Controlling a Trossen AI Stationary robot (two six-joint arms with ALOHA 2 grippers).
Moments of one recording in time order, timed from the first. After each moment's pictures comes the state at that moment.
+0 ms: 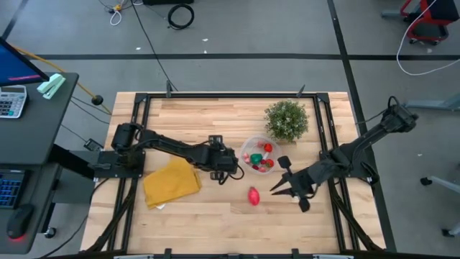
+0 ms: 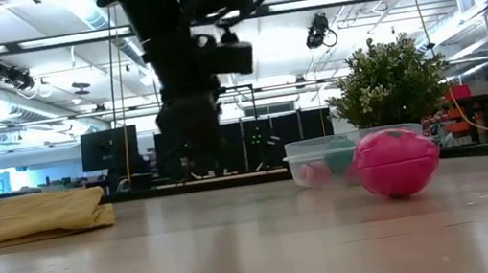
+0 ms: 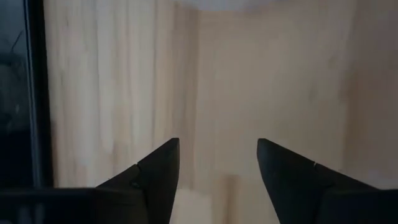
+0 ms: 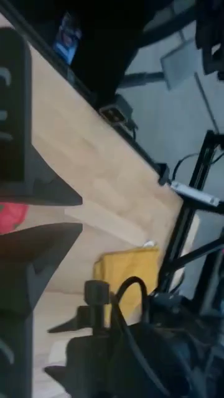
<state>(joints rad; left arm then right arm) -0.13 1.94 1.36 -0.72 -0.56 -0.04 0.54 1.06 0.71 -0.07 0.18 -0.05</state>
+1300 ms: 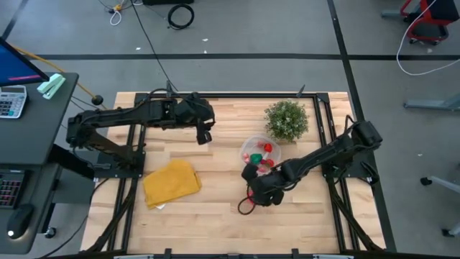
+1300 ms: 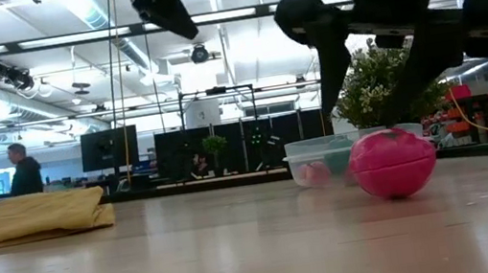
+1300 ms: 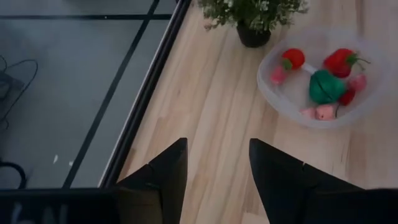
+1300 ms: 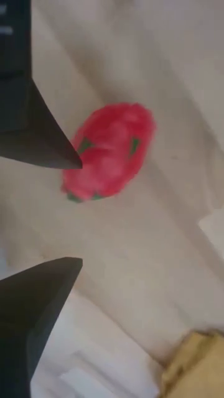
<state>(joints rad) 0.14 1.41 1.36 -0.70 -0.34 0.08 0.36 1.71 1.07 -0.46 0.16 -0.64</state>
